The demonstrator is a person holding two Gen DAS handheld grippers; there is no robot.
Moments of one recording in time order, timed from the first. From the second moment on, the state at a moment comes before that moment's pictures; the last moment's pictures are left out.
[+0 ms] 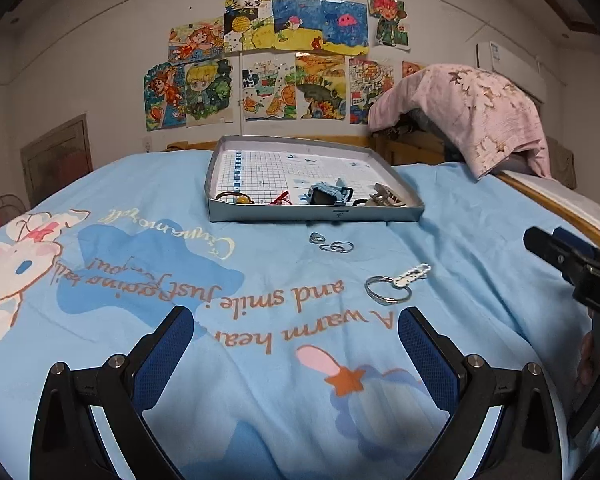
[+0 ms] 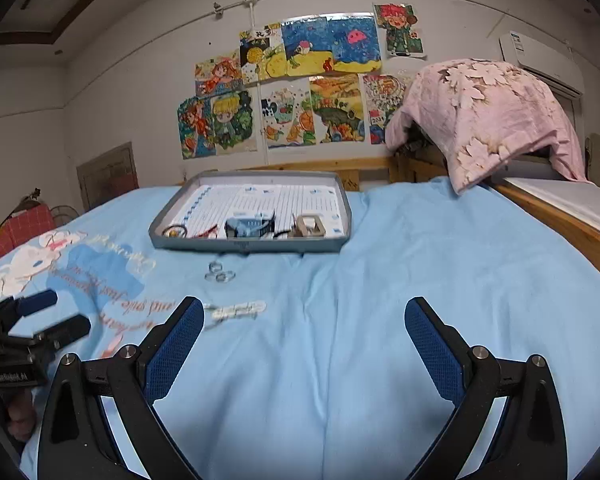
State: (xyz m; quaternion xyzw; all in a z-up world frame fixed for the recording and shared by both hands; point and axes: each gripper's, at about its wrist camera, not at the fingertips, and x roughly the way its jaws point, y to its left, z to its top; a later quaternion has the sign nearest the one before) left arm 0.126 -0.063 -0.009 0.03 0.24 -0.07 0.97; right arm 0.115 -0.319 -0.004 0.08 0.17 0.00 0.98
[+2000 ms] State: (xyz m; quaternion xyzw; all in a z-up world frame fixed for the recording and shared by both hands) left arm 0.235 -0.103 -0.069 -0.01 0.38 -0.17 0.91; right arm 0.252 -0.308 -0.076 0.13 0.32 0.21 0.91
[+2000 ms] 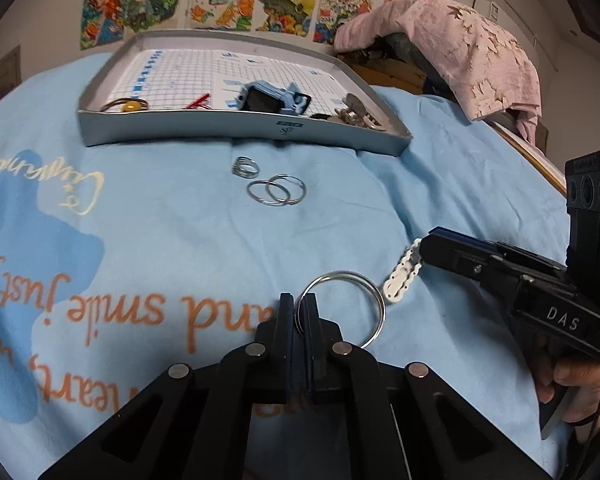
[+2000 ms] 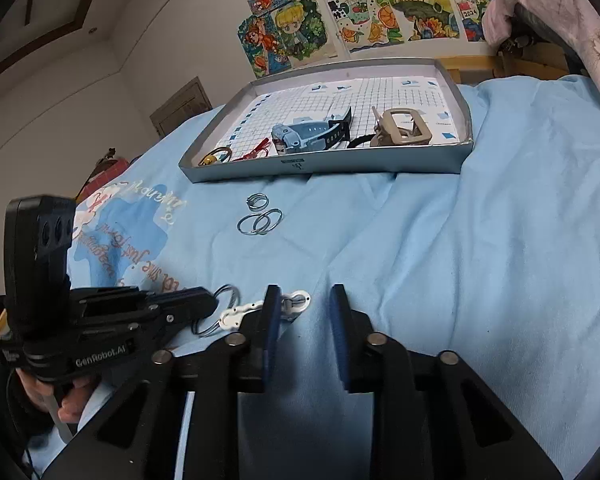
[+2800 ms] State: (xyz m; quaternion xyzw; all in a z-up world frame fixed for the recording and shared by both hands) left arm 0.219 -0.080 -0.070 -0.03 0.35 -0.11 0.93; right arm 0.260 -0.290 -0.076 0.11 0.33 0.24 0.91
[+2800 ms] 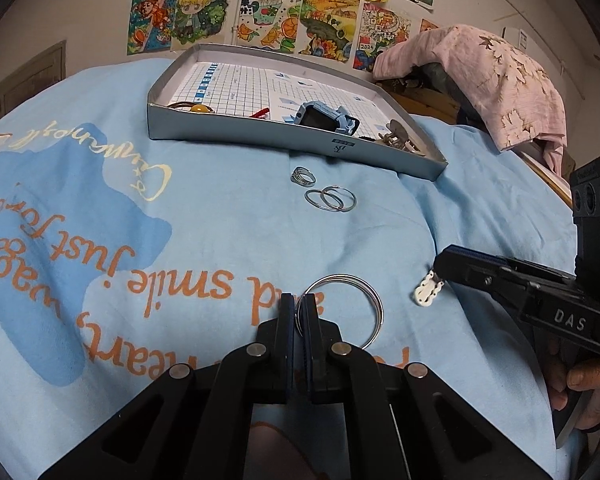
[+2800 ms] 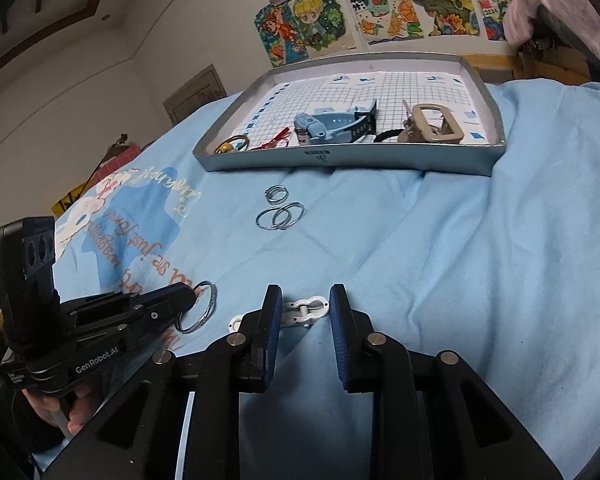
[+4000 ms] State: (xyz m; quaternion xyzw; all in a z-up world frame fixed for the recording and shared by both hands) left arm 0.233 -0.048 -0.023 -0.12 0.25 -0.12 0.95; right arm 0.234 -0.288 -0.030 0.09 0.20 0.20 0.96
